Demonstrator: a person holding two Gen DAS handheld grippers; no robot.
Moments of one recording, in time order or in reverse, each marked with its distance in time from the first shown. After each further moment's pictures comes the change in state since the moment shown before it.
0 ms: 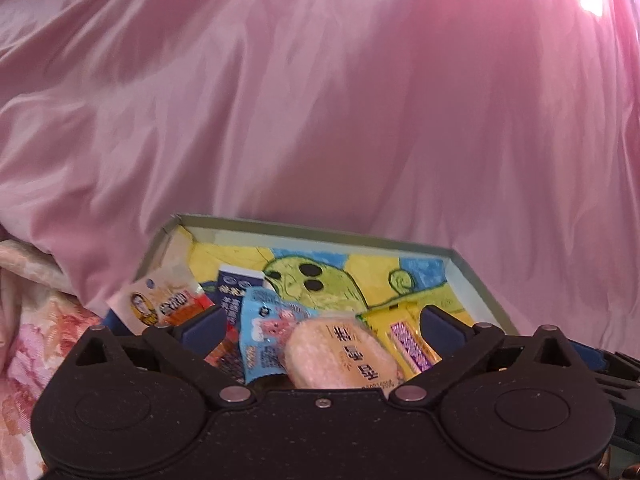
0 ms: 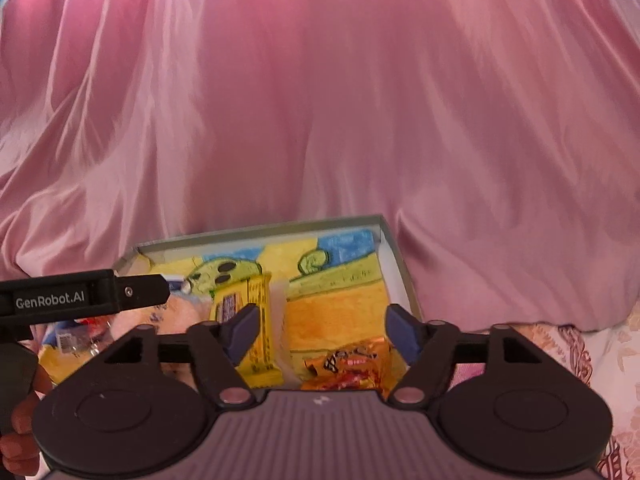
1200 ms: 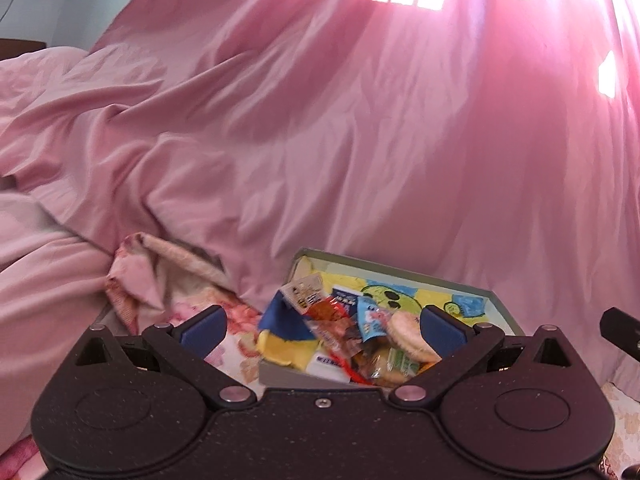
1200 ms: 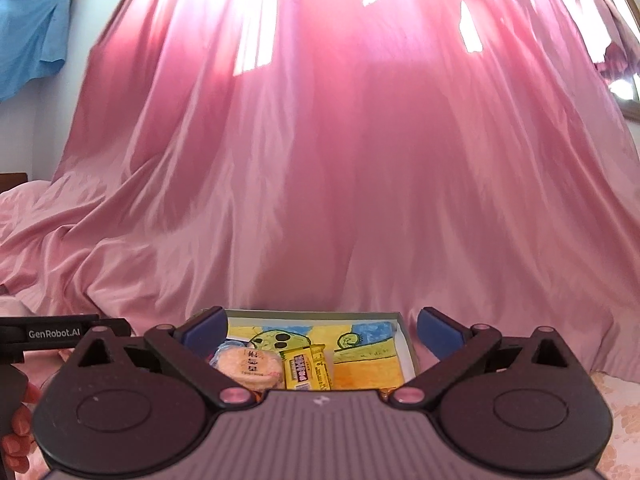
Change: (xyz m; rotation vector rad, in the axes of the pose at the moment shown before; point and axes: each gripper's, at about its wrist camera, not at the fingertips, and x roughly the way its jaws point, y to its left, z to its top) left arm -0.157 0.038 -0.046 -0.094 -0.187 0.188; right arm -0.140 0.048 -0.008 -0.125 -0.284 0.036
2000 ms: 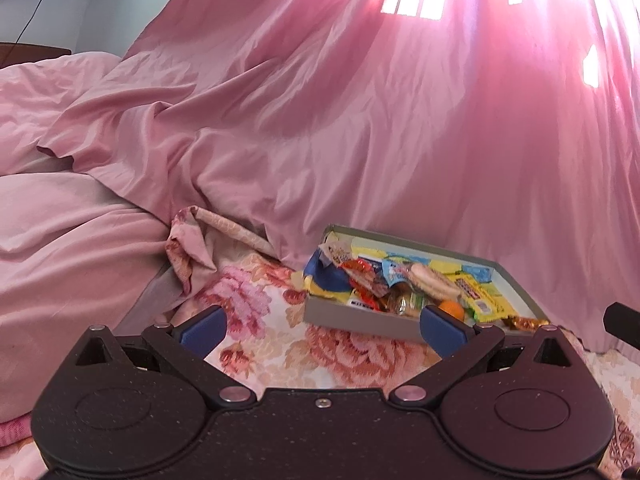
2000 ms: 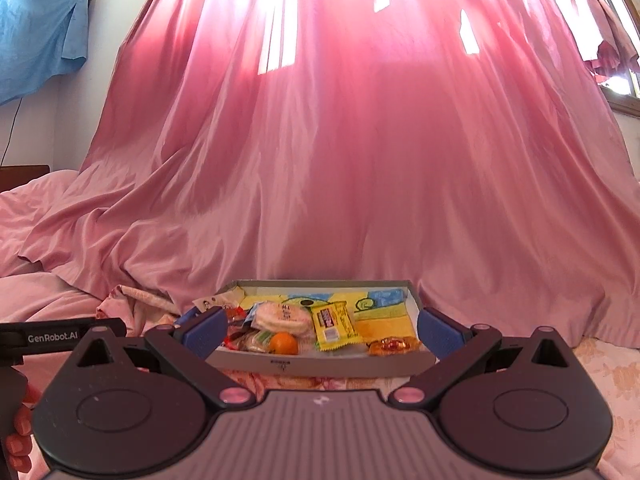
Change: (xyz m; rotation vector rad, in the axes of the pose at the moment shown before) left arm -0.070 0.026 -0.054 0.031 -0.024 0.033; right arm -0.071 0.018 -0.038 0.002 0.017 0.031
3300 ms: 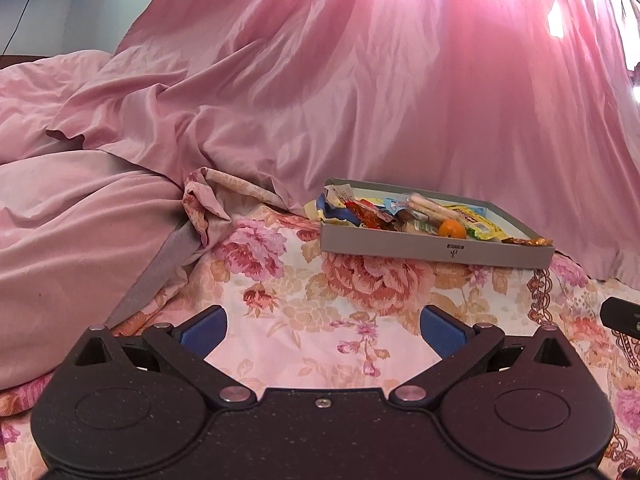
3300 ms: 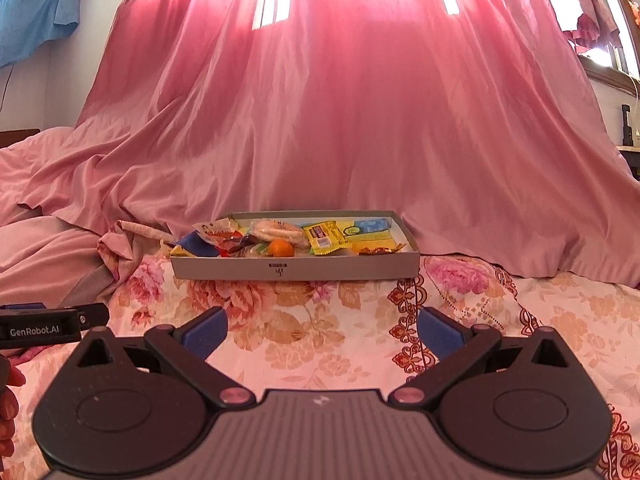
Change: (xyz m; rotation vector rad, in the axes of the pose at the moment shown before) left arm -0.032 0.020 -0.062 0.106 0.039 -0.019; right arm -0.044 0.015 -0.067 0.002 0.115 -0.061
